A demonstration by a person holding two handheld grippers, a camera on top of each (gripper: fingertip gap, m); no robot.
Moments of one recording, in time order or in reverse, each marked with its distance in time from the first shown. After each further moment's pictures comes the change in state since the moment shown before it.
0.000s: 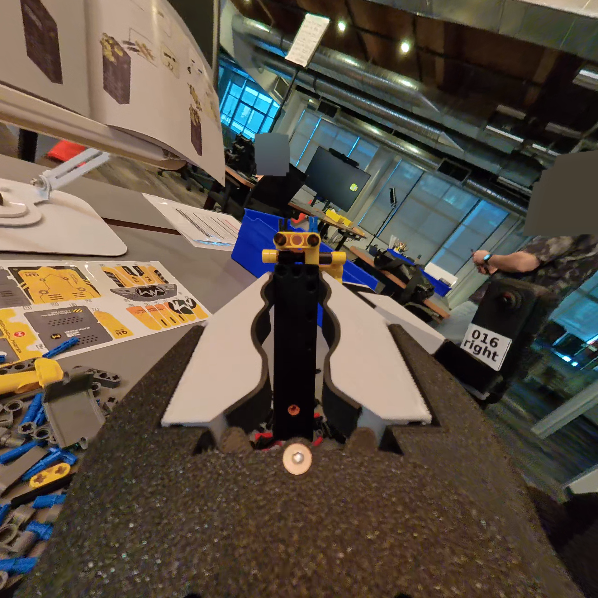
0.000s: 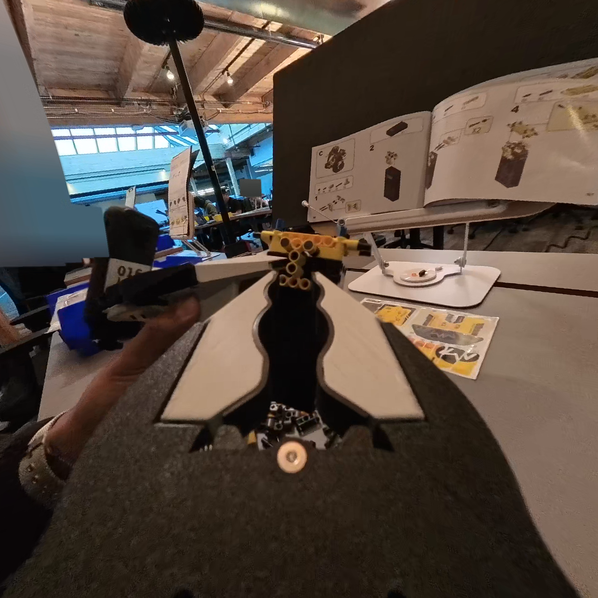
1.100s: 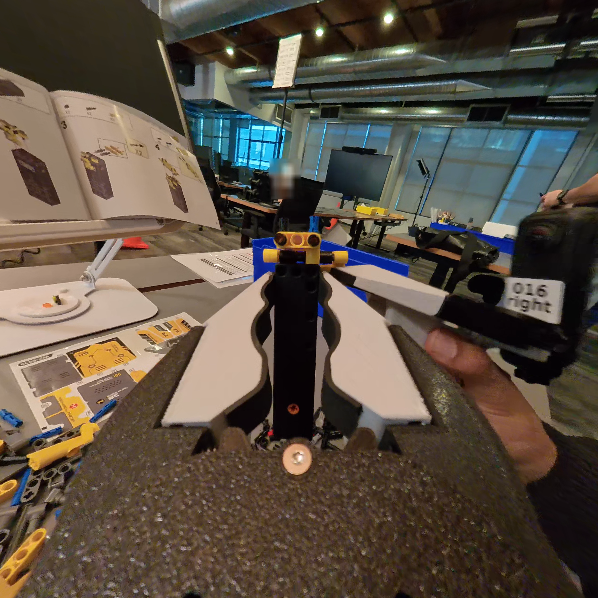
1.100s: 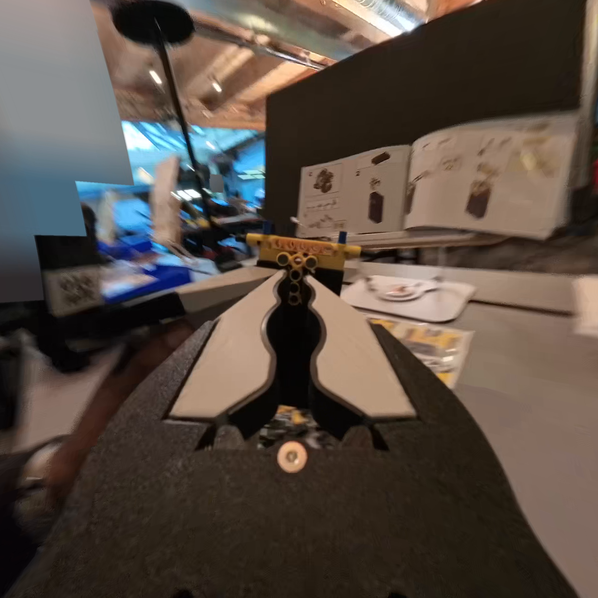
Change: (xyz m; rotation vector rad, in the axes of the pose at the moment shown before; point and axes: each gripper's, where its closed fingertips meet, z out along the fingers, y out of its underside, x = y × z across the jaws) left arm 0.033 -0.004 0.008 0.042 -0.037 0.355; right arm 0.001 -0.022 -0.008 0.038 0.013 0.009
